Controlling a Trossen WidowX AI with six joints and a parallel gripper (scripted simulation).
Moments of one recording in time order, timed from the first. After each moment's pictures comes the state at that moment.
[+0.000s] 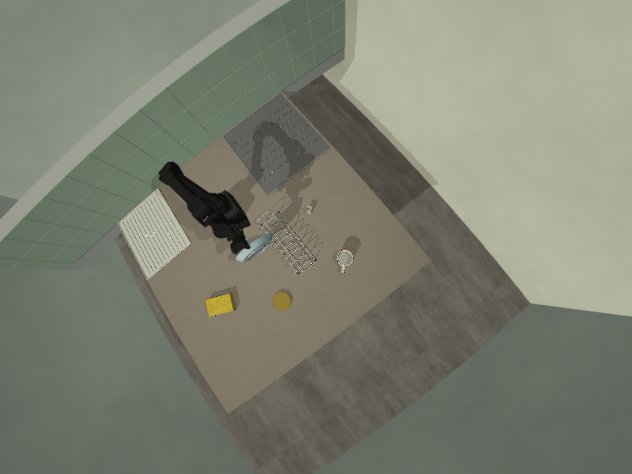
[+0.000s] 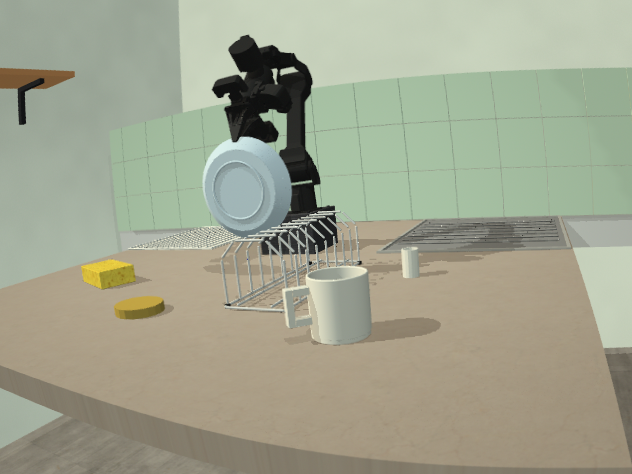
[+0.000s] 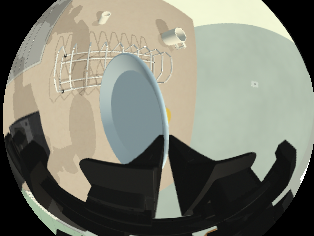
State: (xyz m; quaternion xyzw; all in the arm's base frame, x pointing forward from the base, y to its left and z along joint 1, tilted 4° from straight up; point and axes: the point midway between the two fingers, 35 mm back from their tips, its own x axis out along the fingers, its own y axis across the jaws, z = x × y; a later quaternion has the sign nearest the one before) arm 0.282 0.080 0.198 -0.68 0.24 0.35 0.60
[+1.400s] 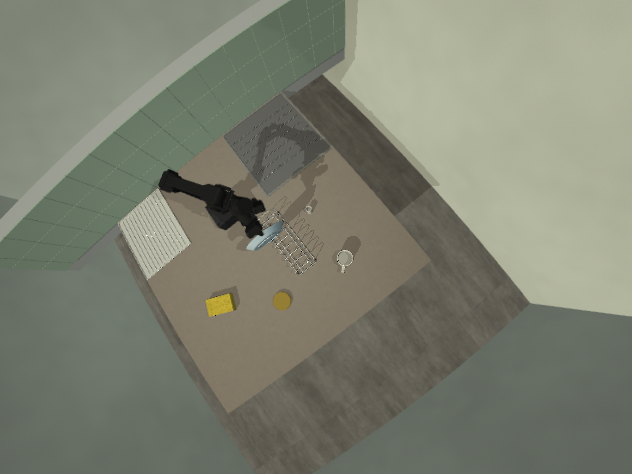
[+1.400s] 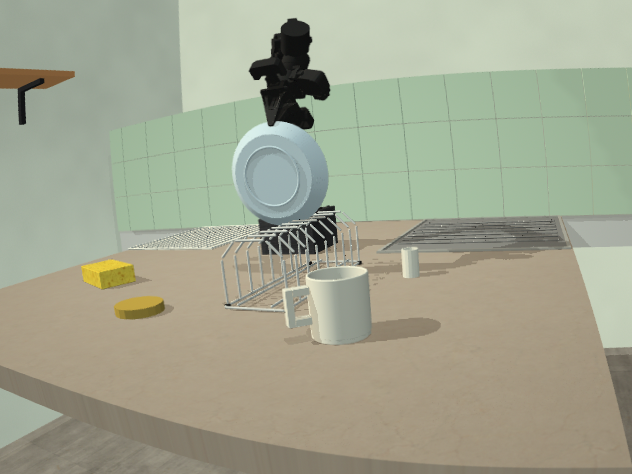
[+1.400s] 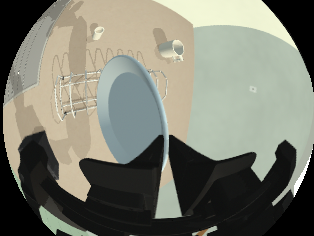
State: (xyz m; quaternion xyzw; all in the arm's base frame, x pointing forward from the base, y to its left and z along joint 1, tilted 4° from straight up) arm 0.266 0.161 0.213 -0.69 0.24 0.34 0.59
